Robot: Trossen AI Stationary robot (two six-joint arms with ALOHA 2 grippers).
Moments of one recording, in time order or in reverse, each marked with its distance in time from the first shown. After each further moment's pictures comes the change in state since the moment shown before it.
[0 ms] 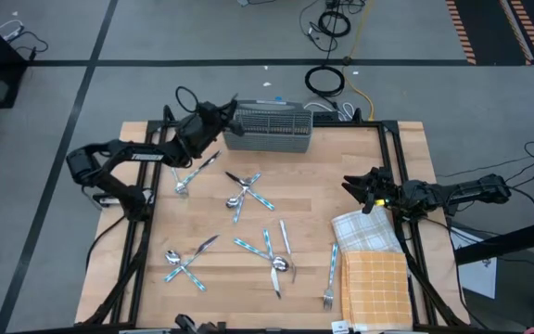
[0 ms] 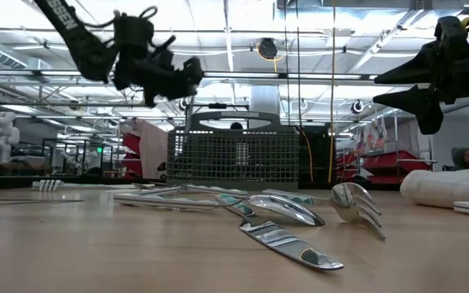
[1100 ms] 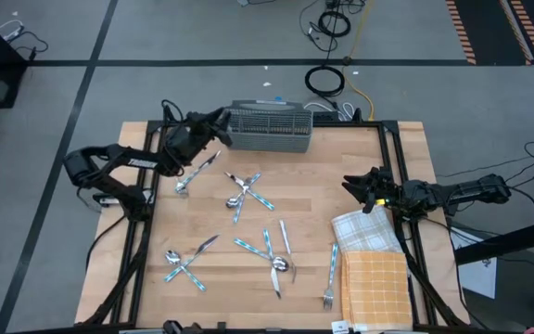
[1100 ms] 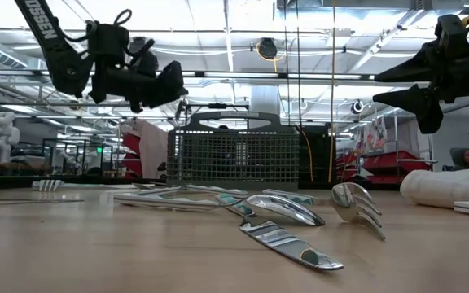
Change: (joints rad) left arm 0.034 -0.048 -0.201 0.243 0.104 0.056; right arm 0.000 0.000 -0.001 0.015 -0.001 0.004
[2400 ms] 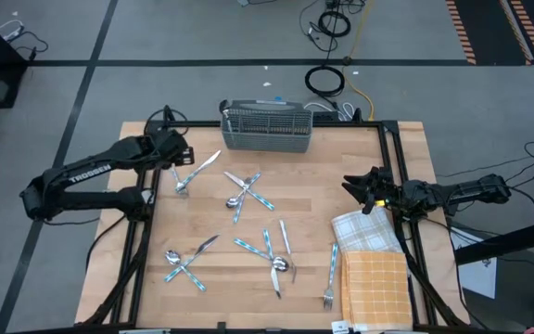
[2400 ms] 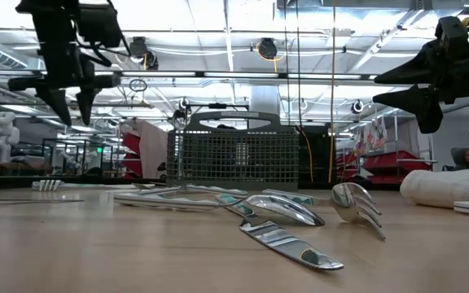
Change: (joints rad) left arm -0.066 -0.505 0.325 -2.230 -0.129 -0.915; right arm 0.000 0.000 0.000 -0.009 0.001 -0.039
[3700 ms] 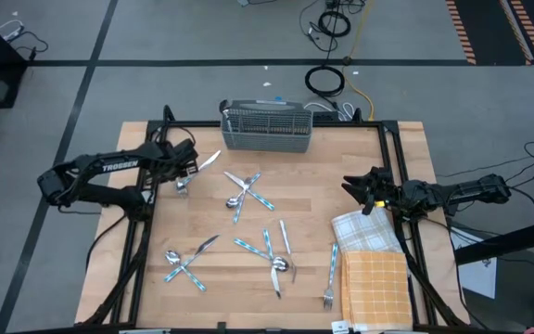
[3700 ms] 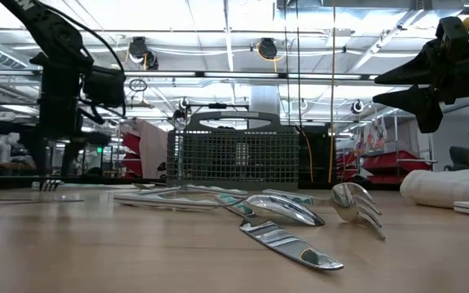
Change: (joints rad) left arm 0.119 0.245 -0.226 0.200 0.132 -0.142; right arm 0.000 0.000 0.001 -0.007 -0.010 -0.018
